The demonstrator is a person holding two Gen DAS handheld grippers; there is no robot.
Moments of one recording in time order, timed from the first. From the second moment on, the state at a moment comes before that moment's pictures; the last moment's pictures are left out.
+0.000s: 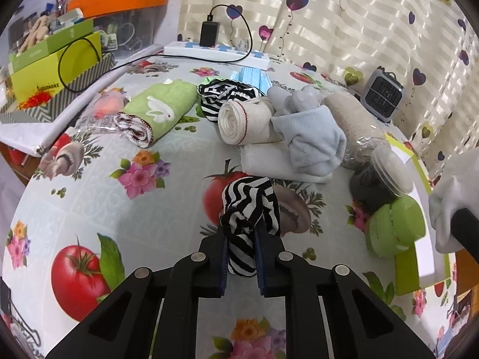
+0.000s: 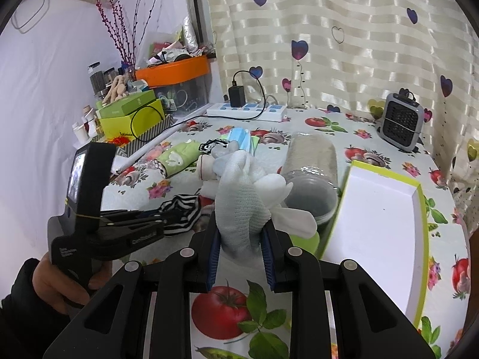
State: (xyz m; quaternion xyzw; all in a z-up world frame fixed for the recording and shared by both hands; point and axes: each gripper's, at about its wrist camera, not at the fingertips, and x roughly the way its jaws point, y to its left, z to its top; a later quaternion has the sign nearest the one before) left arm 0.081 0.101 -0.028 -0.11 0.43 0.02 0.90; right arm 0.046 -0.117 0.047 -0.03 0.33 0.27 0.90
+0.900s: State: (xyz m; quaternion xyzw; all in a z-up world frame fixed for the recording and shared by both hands) left arm 0.061 -0.004 0.062 -0.07 0.36 -0.11 0.93; right arm 0.053 -0.234 0.036 0.03 0.34 0.16 0.92
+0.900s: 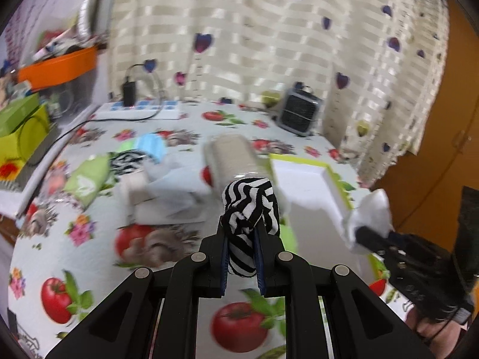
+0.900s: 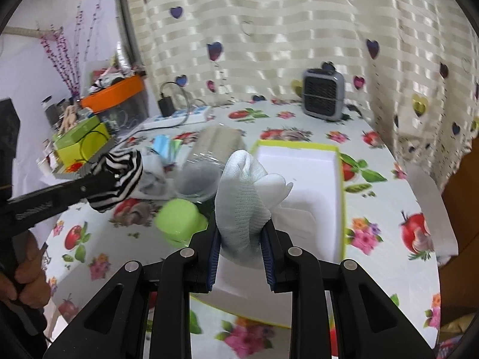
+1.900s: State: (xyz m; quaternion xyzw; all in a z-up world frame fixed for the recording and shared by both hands) left arm 0.096 -0.121 0.007 -0.02 0.43 -0.23 0.87; right arm 0.066 -0.274 0.004 0.02 0.40 0.14 0.91
